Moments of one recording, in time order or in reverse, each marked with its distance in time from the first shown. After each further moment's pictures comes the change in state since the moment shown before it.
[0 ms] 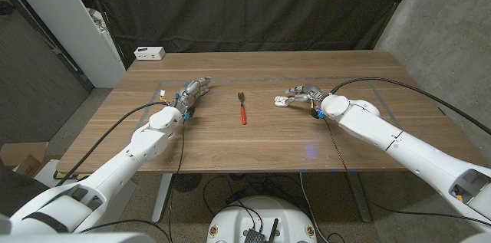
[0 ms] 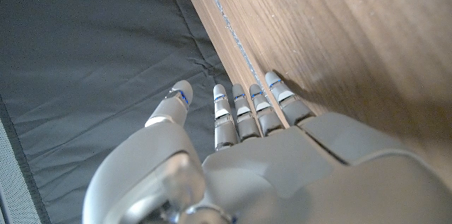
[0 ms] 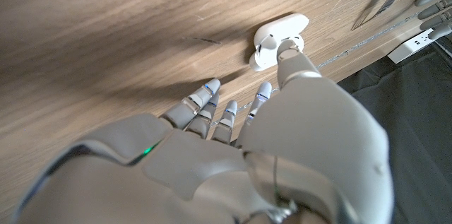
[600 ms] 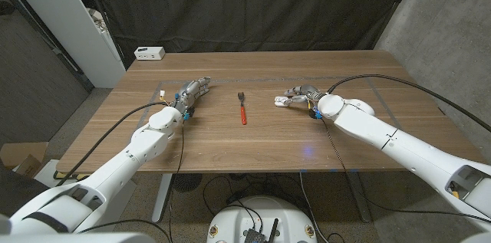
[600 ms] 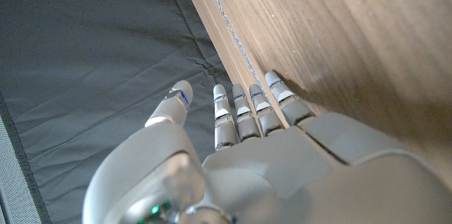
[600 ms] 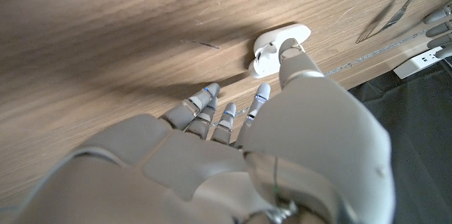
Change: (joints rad) left arm -0.002 -0.001 0.000 0.010 -0.003 0.000 -0.005; left_hand 0.000 0.000 0.000 0.000 0.000 0.000 0.000 0.000 0.000 0.000 0.000 0.000 0.000 0.000 0.000 0.000 0.000 0.001 0.001 -0.004 0.001; right arm 0.041 0.007 -0.068 -0.010 -0.057 -0.061 0.003; right_hand -0.002 -0.015 -0.004 -0.004 0.000 -0.013 -0.001 0.000 -0.005 -0.022 0.014 0.000 -0.009 -0.042 -0.003 -0.011 -0.006 -0.004 -0.004 -0.001 -0.002
